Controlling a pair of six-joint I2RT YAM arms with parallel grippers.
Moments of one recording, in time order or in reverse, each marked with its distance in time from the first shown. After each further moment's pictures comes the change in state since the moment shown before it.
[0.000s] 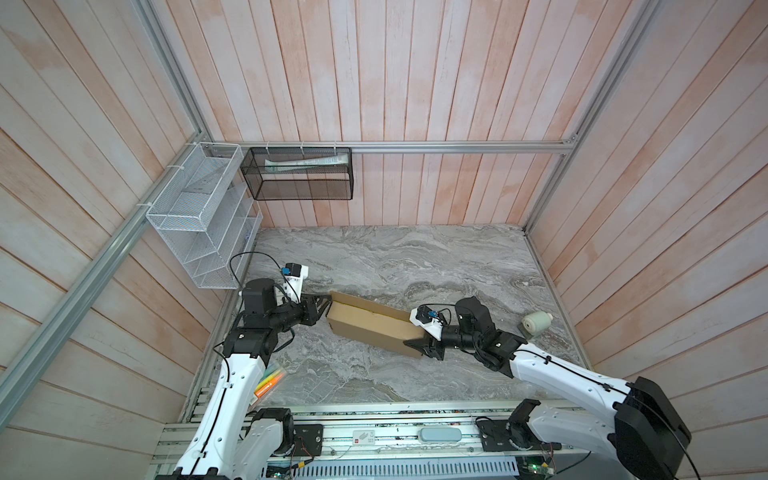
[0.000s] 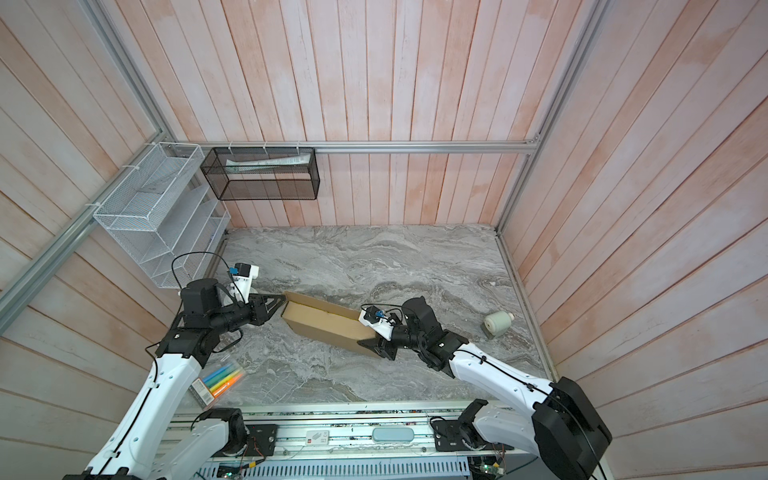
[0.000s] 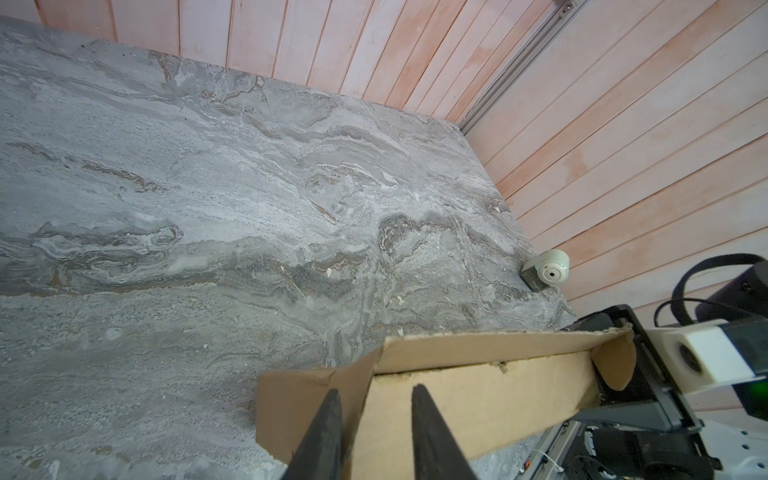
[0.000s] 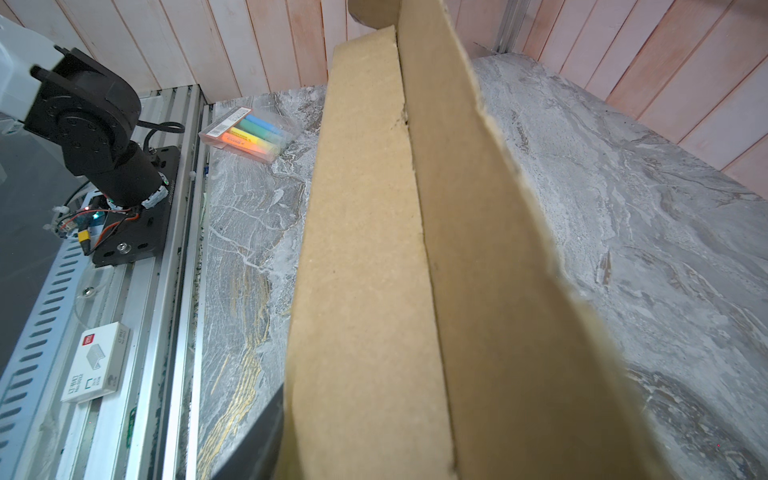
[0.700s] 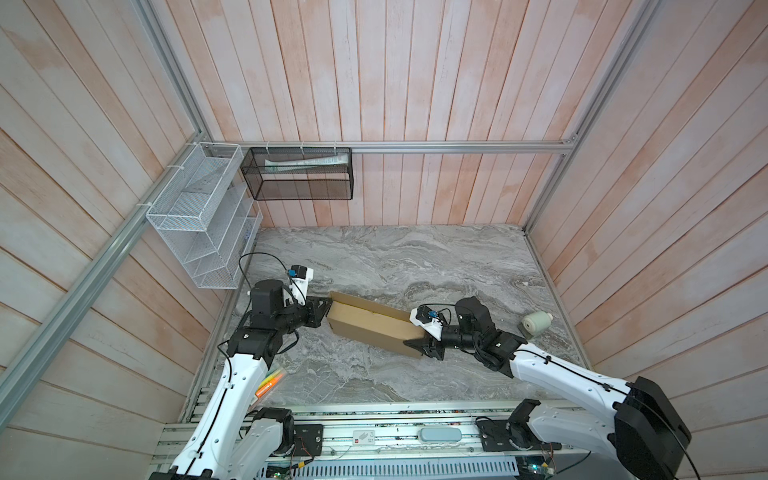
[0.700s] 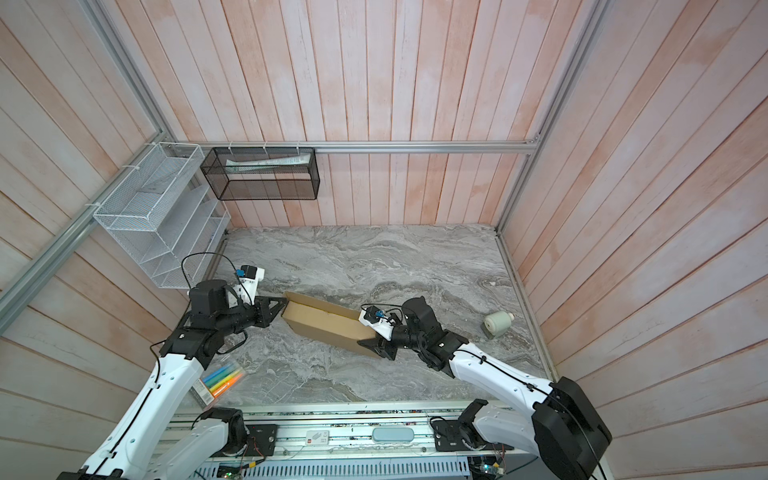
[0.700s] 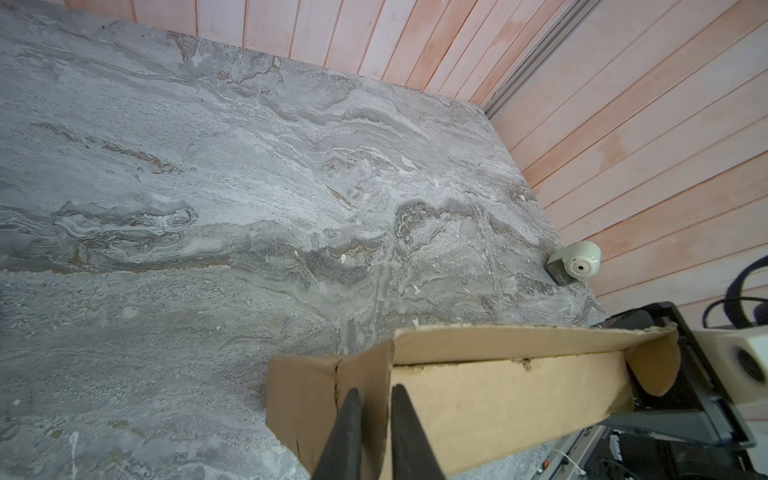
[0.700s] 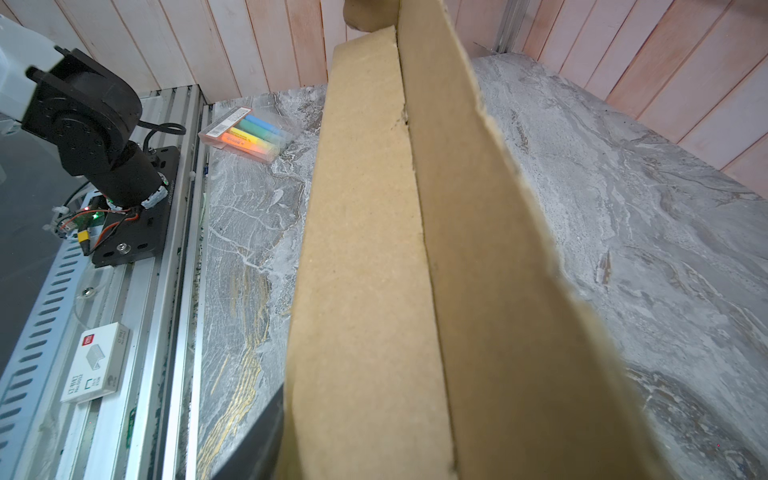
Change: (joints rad) left arm -0.071 -0.002 0.000 -0.033 -0.132 -0.007; right arm 0.000 0.000 0.000 0.001 0.000 0.001
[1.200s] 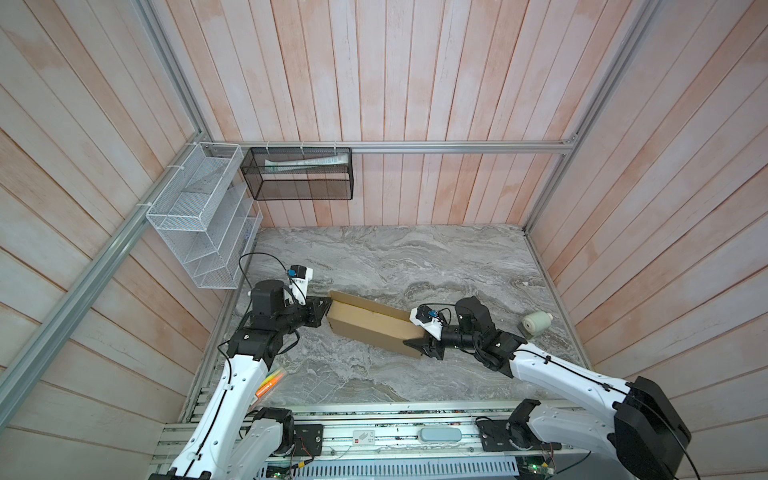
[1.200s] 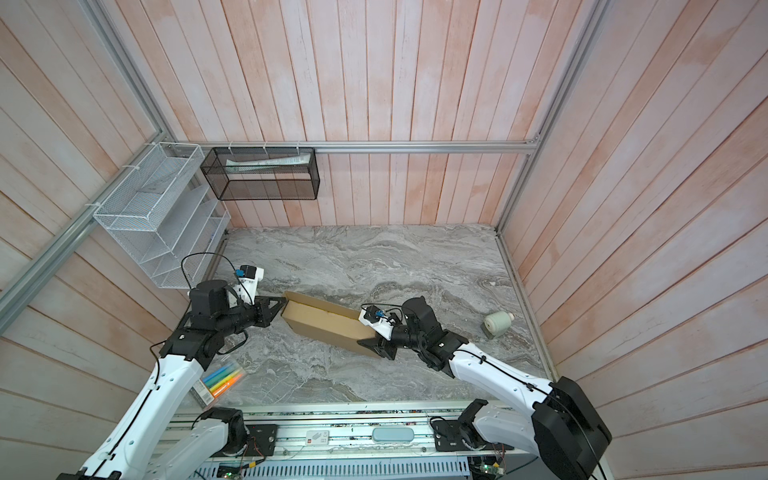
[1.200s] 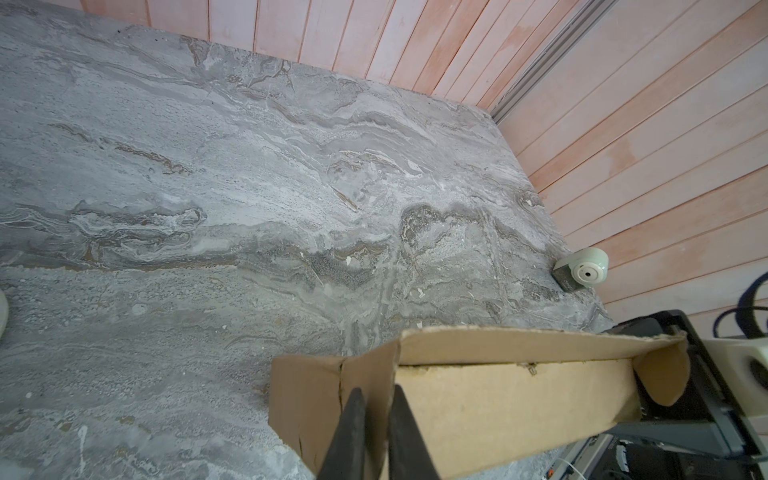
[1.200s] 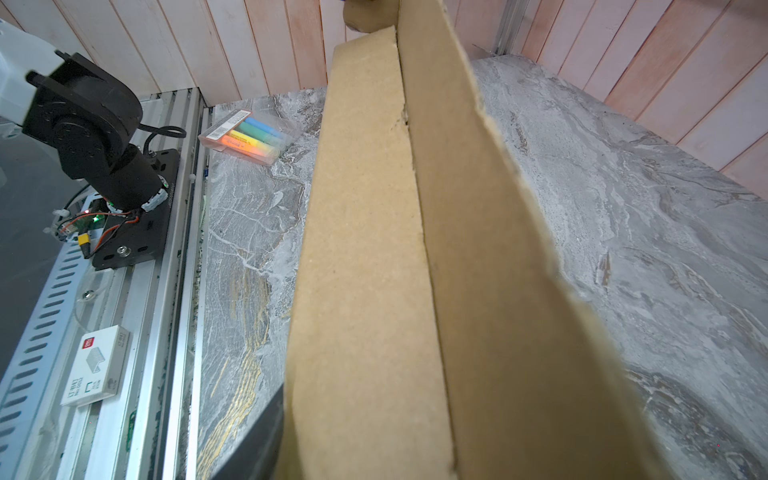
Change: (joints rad) left arm -0.010 -0.007 0.001 0.001 -0.025 -0.018; right arm 0.000 0.002 0.000 0.008 0.000 0.006
